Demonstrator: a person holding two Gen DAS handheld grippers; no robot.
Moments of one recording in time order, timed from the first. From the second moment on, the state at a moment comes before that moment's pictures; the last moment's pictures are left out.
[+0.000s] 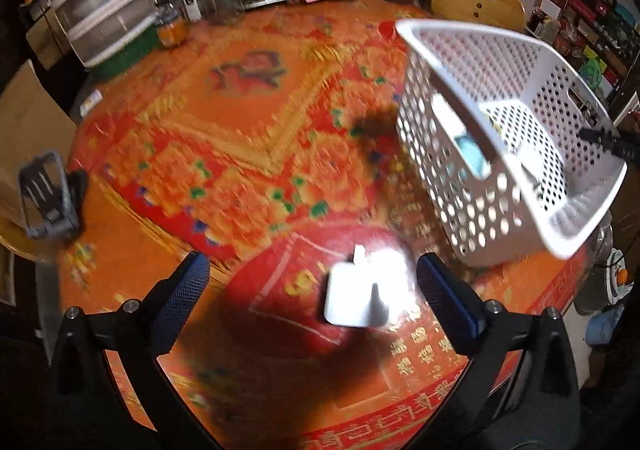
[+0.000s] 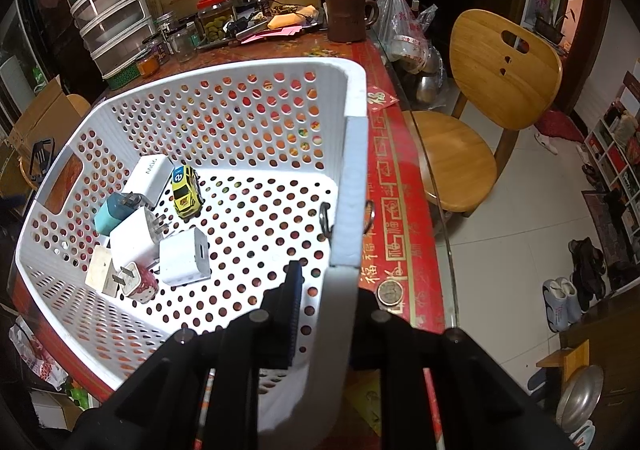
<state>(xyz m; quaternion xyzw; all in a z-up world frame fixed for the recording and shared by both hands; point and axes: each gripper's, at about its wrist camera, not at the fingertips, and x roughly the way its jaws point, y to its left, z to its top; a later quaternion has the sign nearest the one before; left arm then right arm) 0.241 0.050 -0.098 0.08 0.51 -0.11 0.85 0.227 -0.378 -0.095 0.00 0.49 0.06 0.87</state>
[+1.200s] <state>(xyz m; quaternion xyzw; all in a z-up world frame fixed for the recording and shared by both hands) 0.223 0.024 -0.160 0.09 0.55 -0.13 0.82 0.229 -0.378 -0.093 0.00 0.50 0.06 0.87</state>
